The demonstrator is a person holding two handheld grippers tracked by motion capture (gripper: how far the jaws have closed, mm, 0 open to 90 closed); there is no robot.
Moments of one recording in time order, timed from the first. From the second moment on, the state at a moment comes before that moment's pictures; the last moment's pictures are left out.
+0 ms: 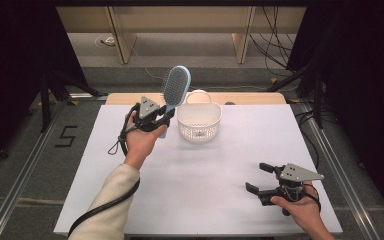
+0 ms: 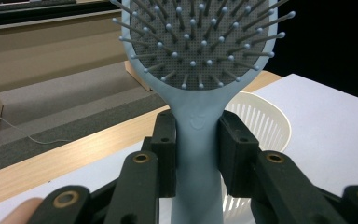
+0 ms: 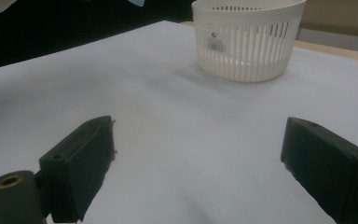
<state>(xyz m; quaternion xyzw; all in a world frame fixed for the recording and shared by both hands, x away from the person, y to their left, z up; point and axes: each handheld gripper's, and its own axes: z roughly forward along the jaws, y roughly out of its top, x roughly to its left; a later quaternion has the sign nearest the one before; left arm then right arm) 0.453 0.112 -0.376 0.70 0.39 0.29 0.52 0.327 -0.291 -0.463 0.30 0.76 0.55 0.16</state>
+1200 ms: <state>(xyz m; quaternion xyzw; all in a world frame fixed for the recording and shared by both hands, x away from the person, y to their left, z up) 0.462 0.104 -0.375 0.70 0.39 0.29 0.52 0.327 -0.291 -0.463 0.30 0.76 0.55 0.15</state>
